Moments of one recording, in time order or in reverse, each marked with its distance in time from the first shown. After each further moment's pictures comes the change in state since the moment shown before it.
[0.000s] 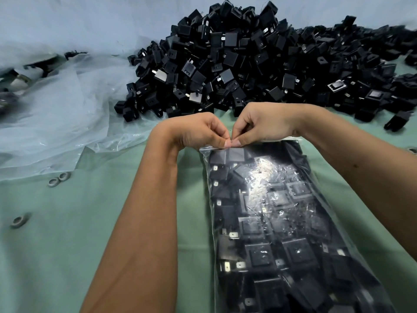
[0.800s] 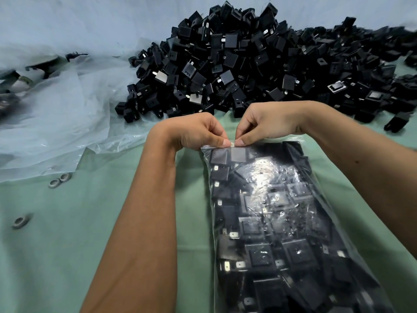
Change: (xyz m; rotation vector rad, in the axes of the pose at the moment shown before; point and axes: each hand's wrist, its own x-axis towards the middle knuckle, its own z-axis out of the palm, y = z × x) left_hand -0.002 -0.003 -0.003 0.003 0.011 -0.007; right_hand -0.002 -0.001 -0.007 -0.005 -0.061 0.041
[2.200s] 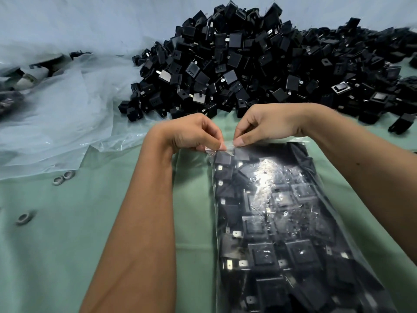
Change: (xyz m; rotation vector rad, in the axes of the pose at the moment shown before) left_hand 0.000 -0.022 -0.003 -0.158 0.029 -0.006; right_hand 0.005 0.004 0.004 0.079 -0.002 0.010
